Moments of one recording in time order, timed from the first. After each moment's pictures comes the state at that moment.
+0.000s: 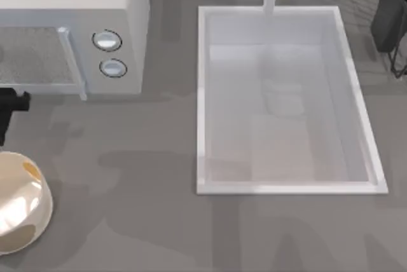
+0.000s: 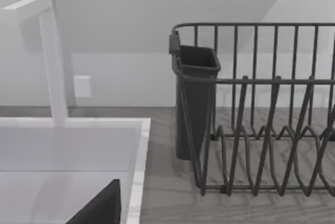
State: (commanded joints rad) left arm 0.04 1.60 1.24 -1.15 0.01 0.06; right arm 0.00 0.00 0.00 0.00 0.00 0.00
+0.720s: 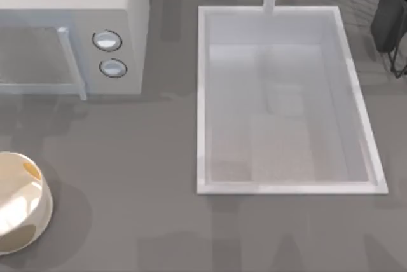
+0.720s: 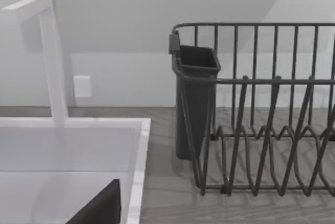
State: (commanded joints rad) left arm 0.03 1.53 1.76 -1.70 0.01 0.05; right arm 0.00 0.00 0.00 0.00 0.00 0.00
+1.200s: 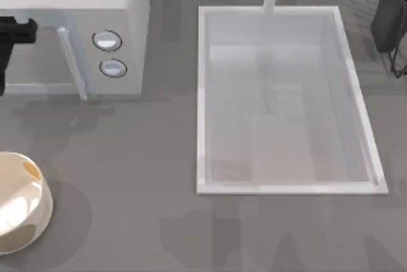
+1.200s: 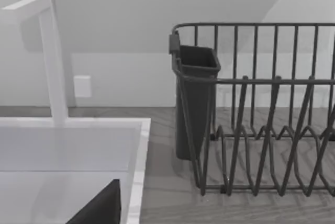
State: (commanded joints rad) left arm -0.13 1.60 1.70 -1.62 0.00 -0.11; right arm 0.00 0.00 0.00 0.00 0.00 0.00
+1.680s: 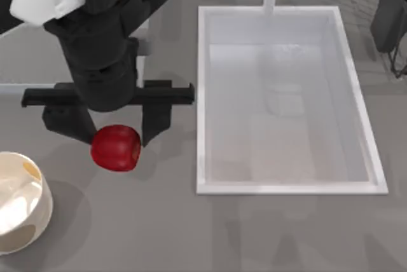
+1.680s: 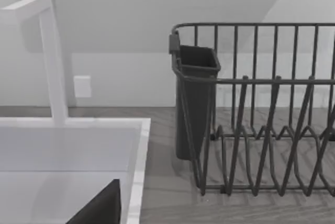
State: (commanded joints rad) left arm -0.60 1.72 1.53 -1.38 0.00 -0.58; right arm 0.00 0.00 0.00 0.00 0.00 0.00
